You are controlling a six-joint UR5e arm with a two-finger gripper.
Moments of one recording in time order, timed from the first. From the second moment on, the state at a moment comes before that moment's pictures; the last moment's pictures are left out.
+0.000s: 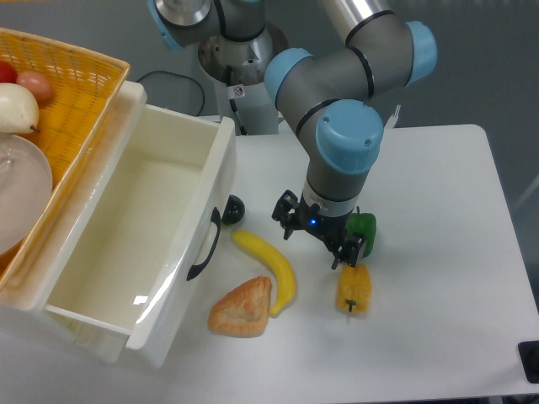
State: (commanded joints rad) arm 2.52 -1.95 -1.43 -1.31 1.48 1.06
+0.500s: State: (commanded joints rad) arm 2.53 -1.96 -1.50 -1.27 1.48 1.06
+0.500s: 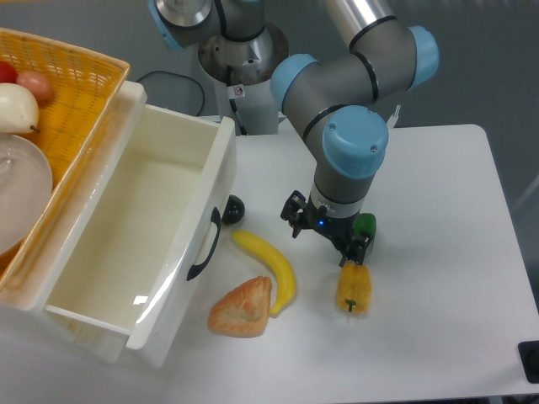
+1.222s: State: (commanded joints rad) arm 2.59 -1.96 -1.58 -1.16 1.48 1.02
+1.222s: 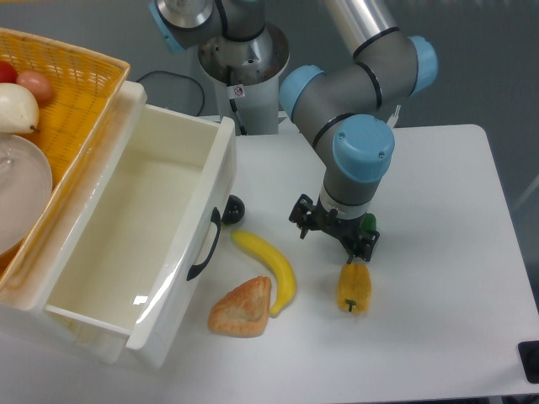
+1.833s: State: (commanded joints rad) arm 2.63 -2.05 -1.55 -1.11 1.47 0.99
